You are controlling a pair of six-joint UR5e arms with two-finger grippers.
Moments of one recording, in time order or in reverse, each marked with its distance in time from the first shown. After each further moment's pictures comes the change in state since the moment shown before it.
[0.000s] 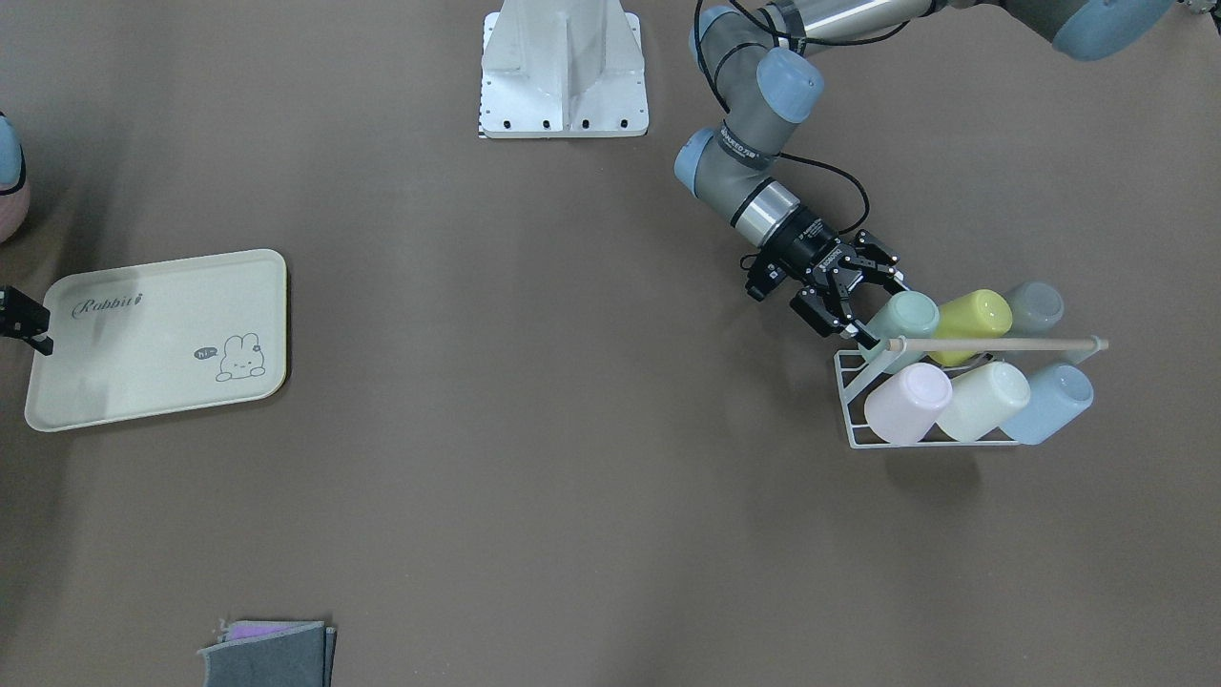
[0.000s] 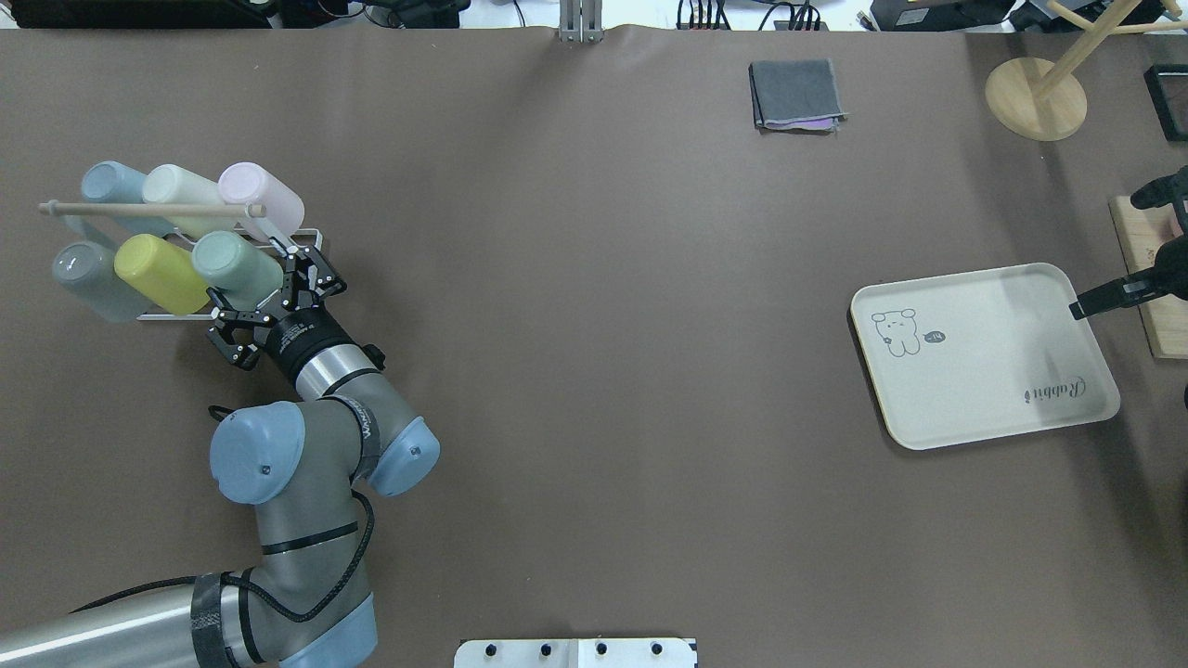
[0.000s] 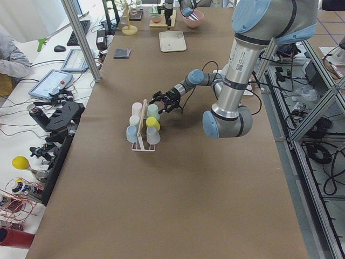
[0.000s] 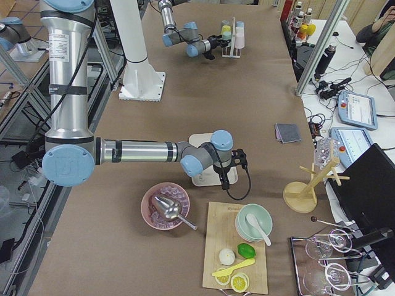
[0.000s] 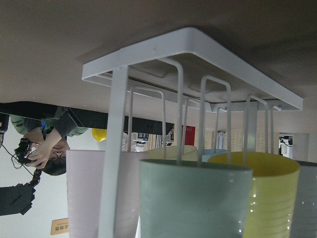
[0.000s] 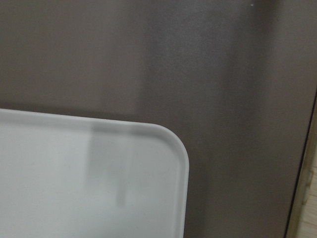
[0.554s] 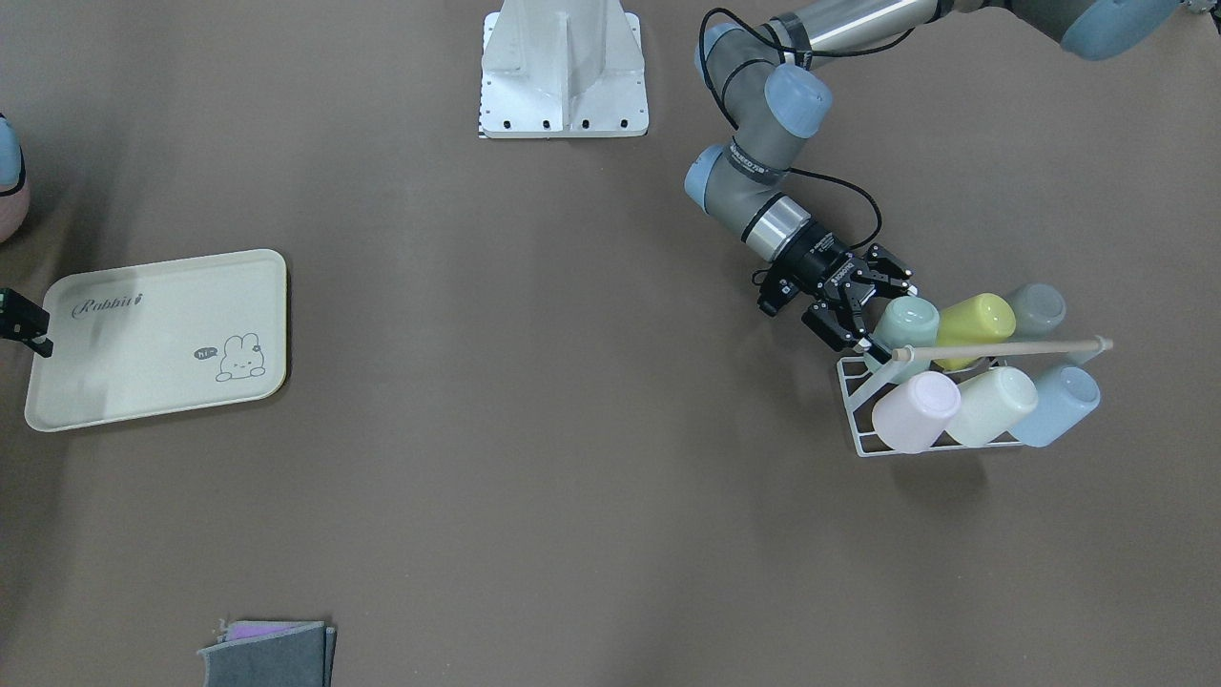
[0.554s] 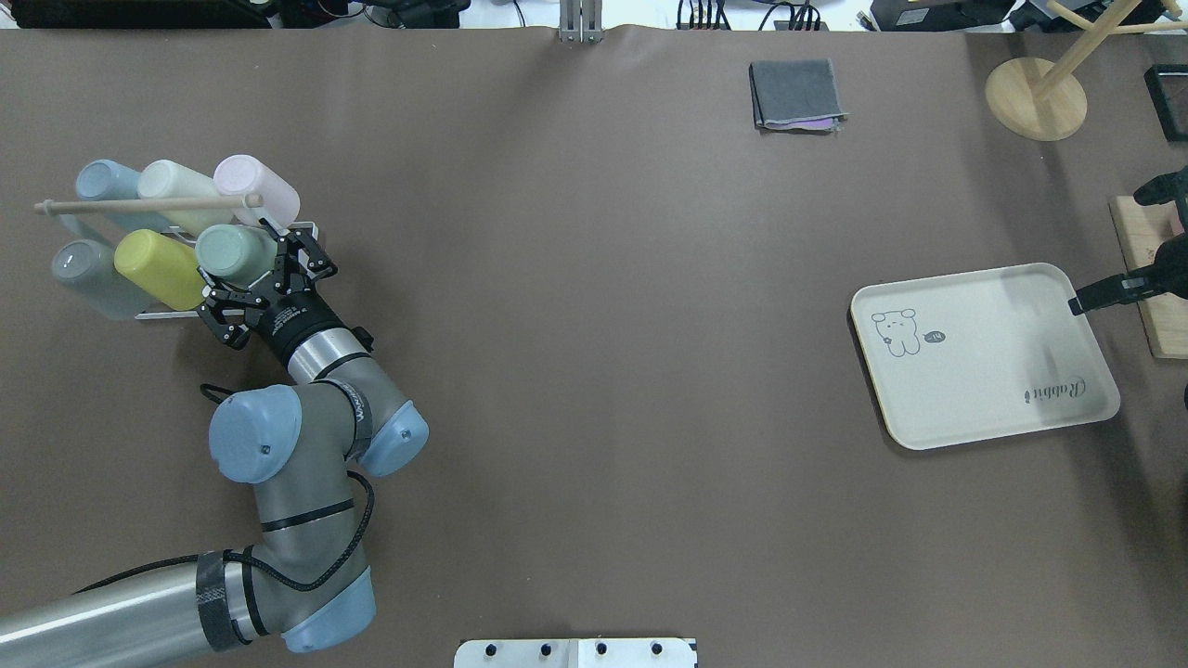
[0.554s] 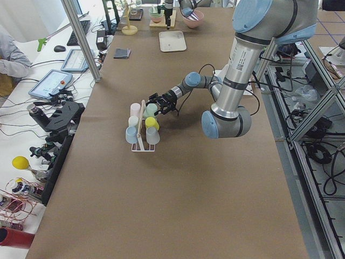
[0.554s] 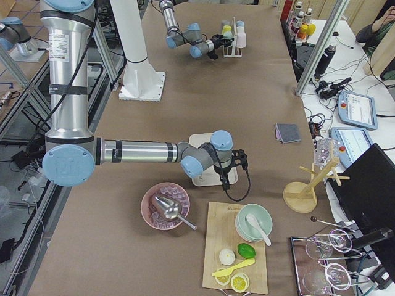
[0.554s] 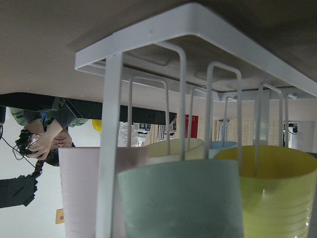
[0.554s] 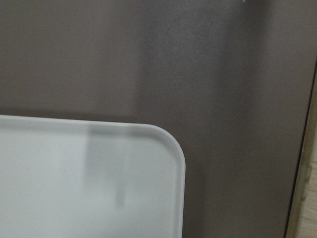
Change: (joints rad) left arm -0.024 0.000 0.038 -0.027 0.037 -0.001; right arm -0.001 0.002 -0.012 0.004 0.005 0.031
